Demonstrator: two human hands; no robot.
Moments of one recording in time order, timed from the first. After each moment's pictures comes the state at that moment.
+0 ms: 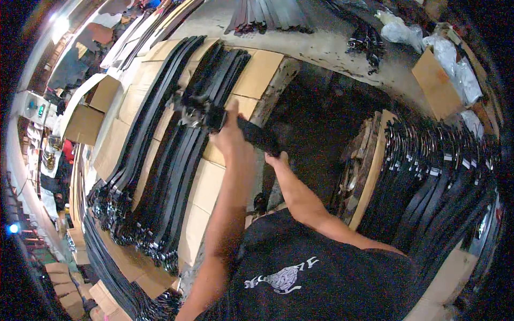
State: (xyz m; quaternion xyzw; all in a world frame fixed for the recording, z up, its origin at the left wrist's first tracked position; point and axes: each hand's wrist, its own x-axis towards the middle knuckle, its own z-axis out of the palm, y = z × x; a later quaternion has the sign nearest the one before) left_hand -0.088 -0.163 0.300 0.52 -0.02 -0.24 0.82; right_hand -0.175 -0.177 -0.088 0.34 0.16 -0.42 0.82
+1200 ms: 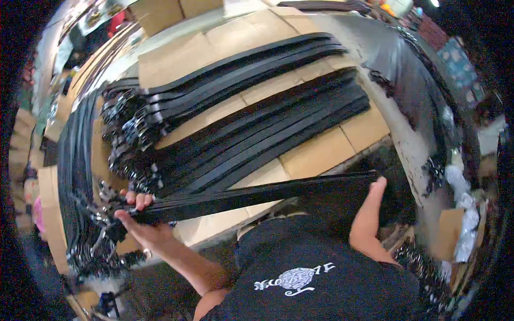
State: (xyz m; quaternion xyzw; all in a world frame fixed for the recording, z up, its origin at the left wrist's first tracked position) left_hand 0.145 0.212 0.321 0.25 -0.09 0.08 0.96; right_hand -0.051 -0.141 0.314 -0.54 0.53 -0.29 0.59
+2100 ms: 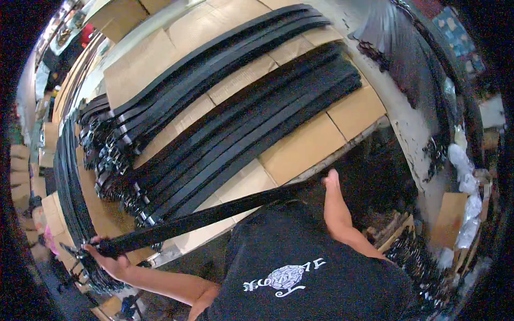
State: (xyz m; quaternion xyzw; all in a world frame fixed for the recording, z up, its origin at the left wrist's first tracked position) left_hand 0.182 0.312 0.326 0.60 0.18 0.14 0.77; right_hand -0.183 -0.278 -0.123 -0.08 0.67 -0.09 0.73
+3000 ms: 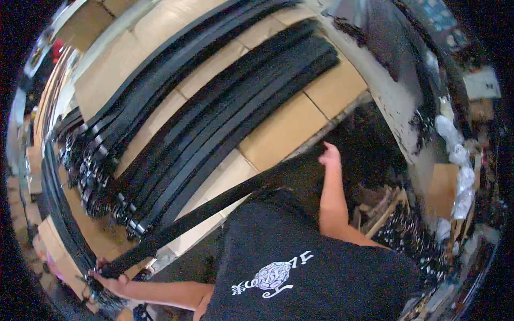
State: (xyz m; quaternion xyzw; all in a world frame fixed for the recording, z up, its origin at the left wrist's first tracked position) left_hand 0.171 0.399 0.260 0.73 0.08 0.25 0.63; right_hand -0.086 -0.357 -0.064 -0.14 0.56 -0.18 0.79
